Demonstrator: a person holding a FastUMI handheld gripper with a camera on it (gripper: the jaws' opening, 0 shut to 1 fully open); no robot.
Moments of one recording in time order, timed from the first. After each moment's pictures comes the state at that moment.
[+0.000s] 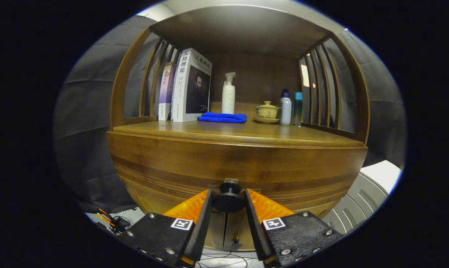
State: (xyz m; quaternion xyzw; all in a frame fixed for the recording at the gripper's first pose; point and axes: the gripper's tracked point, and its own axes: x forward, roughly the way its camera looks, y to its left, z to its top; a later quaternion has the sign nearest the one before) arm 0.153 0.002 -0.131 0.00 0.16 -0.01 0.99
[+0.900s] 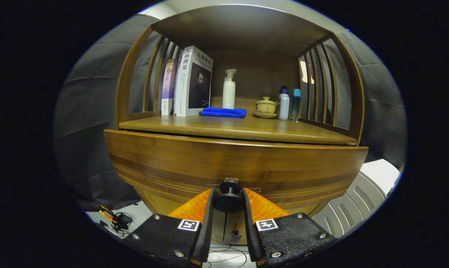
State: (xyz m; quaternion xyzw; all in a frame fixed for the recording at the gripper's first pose) arm 0.117 0.005 -0.125 0.01 0.18 -0.01 0.98
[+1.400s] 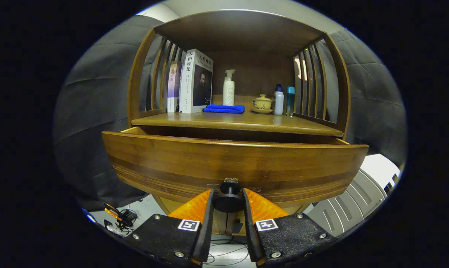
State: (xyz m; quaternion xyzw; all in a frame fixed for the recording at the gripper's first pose) arm 0.064 0.010 -0.117 0.02 0.20 -0.02 0.98
